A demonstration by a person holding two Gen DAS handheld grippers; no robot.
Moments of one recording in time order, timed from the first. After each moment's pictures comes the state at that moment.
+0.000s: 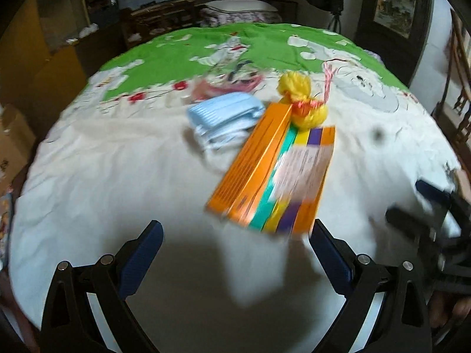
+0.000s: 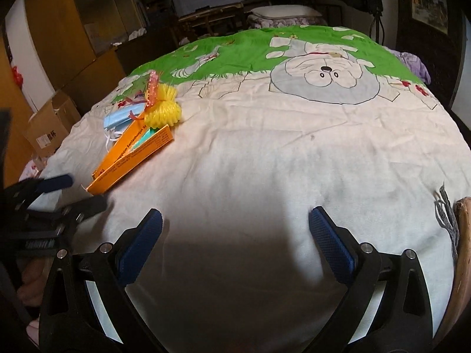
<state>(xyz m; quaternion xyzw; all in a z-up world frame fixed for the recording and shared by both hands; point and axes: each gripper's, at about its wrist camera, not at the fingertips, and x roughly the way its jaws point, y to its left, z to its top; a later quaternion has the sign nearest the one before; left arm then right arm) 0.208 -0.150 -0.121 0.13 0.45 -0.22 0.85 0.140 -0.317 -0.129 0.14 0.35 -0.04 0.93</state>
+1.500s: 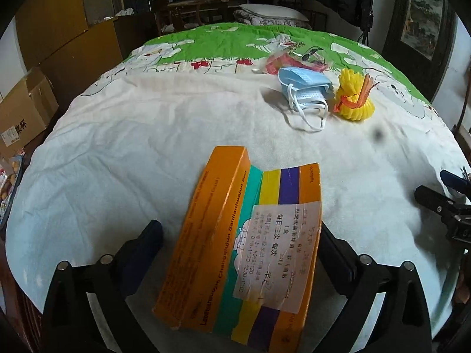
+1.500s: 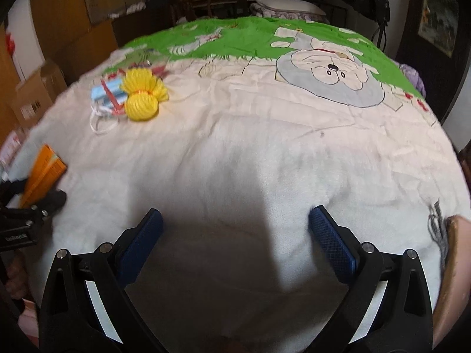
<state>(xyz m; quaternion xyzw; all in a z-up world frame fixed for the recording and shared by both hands) 0.191 -0.070 -0.142 0.10 0.44 -0.16 0.88 0.153 -0.297 -0.132 0.06 0.39 -0.08 0.91</state>
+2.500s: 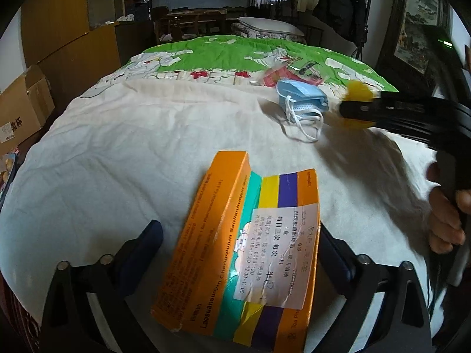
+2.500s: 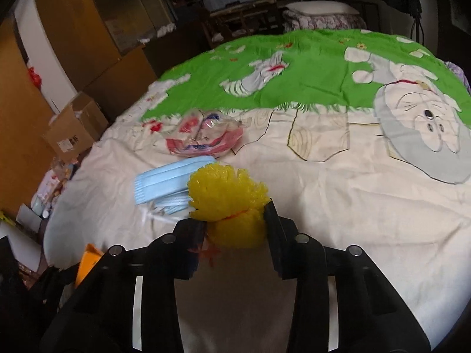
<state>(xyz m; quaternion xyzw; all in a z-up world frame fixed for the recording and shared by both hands) 0.189 -0.063 -0.141 0.07 0.41 -0.17 0.89 0.240 -0.268 -0.095 0.15 0.33 0.03 0.93</state>
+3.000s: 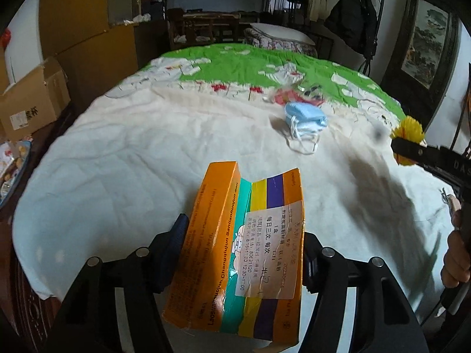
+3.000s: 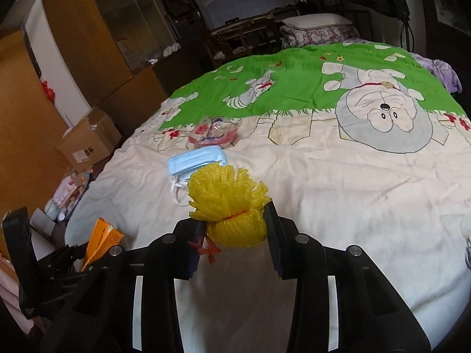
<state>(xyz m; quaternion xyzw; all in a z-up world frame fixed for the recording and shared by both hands) 0.162 -0.040 -0.102 0.04 0.41 -0.16 0.90 0.161 -0.282 -0.075 0.17 0.30 0.04 0.94</state>
